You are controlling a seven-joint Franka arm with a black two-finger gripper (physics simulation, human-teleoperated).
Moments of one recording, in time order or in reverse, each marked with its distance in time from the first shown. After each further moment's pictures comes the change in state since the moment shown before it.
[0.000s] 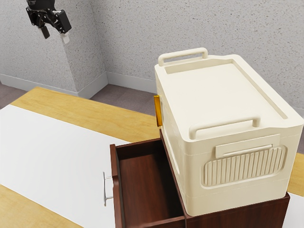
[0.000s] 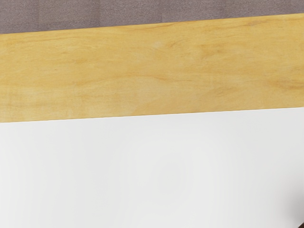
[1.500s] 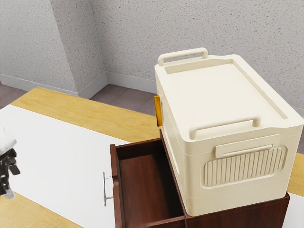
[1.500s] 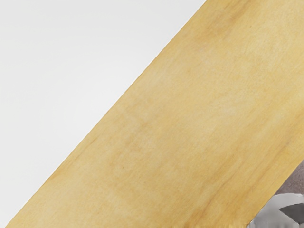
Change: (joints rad) arm 0.228 -1.178 -0.280 -1.697 0.018 0.314 0.826
